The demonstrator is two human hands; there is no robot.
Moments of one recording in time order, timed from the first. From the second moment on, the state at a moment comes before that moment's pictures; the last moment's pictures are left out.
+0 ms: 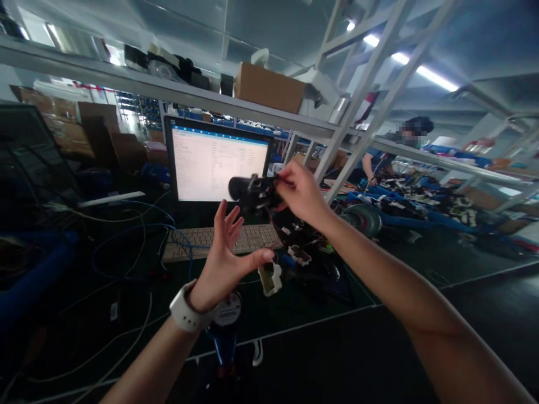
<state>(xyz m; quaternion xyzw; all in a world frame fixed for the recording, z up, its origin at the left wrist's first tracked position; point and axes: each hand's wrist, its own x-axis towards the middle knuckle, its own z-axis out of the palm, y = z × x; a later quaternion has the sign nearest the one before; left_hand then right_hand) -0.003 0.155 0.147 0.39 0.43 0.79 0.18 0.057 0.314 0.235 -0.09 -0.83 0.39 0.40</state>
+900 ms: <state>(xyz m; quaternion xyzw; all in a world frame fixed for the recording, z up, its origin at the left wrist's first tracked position) -0.064 0.162 0.186 0.12 0.36 0.92 0.09 0.146 0.448 0.100 -0.19 -0.93 0.19 0.25</state>
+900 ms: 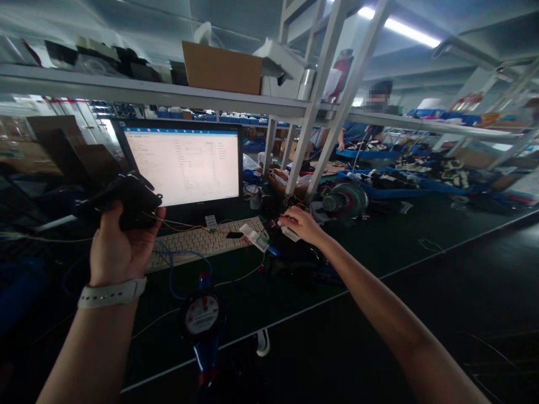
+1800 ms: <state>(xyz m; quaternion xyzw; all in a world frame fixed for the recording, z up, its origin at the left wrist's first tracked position) -0.076 0.141 0.195 0.25 0.44 0.83 0.22 0.067 0.345 0.126 -0.09 -0.83 0.44 0.34</state>
